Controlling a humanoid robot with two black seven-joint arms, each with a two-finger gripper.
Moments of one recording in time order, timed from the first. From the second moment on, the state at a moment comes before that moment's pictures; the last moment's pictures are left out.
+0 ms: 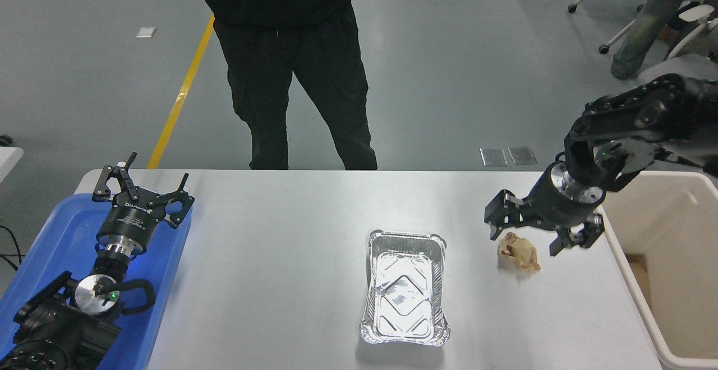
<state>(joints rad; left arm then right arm) -0.53 0.23 -1.13 -0.31 -0.10 -0.79 -0.16 2.12 -0.32 -1.22 1.34 0.17 0.73 -0.26</state>
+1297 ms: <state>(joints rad) -0.53 0.23 -1.13 -0.31 -0.10 -0.79 -0.16 2.22 -0.30 -1.34 1.40 0.15 0.53 -0.26</state>
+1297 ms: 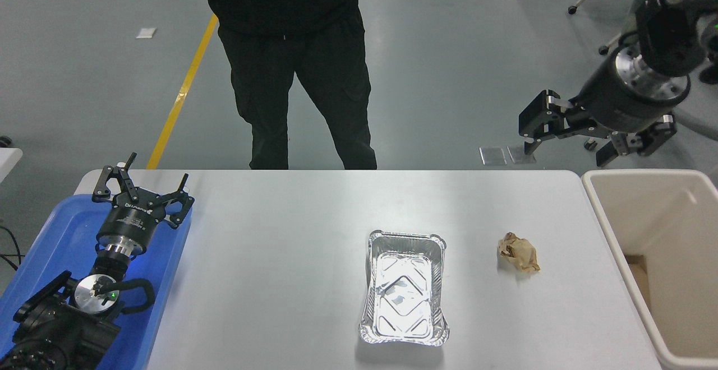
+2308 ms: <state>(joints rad) -0.53 0.23 -1.13 -0.31 -0.10 -0.79 -0.16 1.65 -0.08 -1.12 1.21 0.10 0.24 -0.25</state>
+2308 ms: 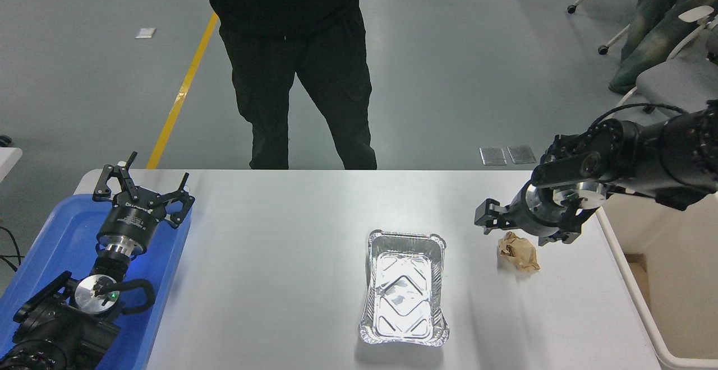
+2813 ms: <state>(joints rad) -0.54 0.23 -1.13 -0.31 -0.10 -0.79 -0.16 1.46 -0.01 -0.96 1.10 0.06 0.23 -0.25</state>
